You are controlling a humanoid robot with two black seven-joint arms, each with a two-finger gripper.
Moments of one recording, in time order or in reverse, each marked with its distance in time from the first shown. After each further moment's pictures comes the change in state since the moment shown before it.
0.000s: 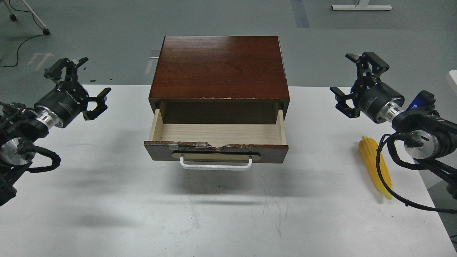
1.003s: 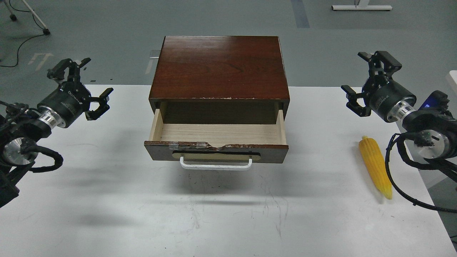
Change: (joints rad) left arm -0.001 0.008 0.002 0.011 0.003 0.000 0.000; right arm -0.010 -0.029 0.018 -0.019 -0.001 -0.003 0.002
